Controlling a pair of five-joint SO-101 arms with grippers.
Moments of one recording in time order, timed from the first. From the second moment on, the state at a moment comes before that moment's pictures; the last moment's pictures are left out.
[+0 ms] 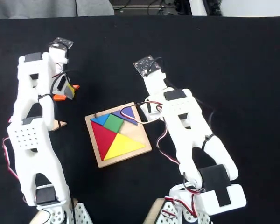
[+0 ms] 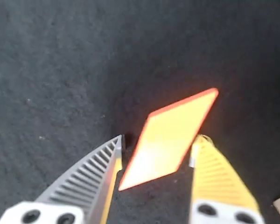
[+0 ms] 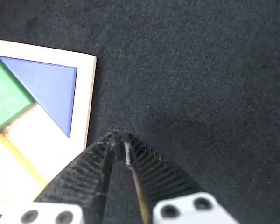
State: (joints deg) left arm -15.5 46.5 -32.2 75.6 -31.3; right arm -13.2 -6.4 34.9 50.9 14.7
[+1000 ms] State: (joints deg) left arm -16.6 59.5 -71.1 96.3 -34.5; right arm -13.2 -6.4 35.2 50.8 14.7
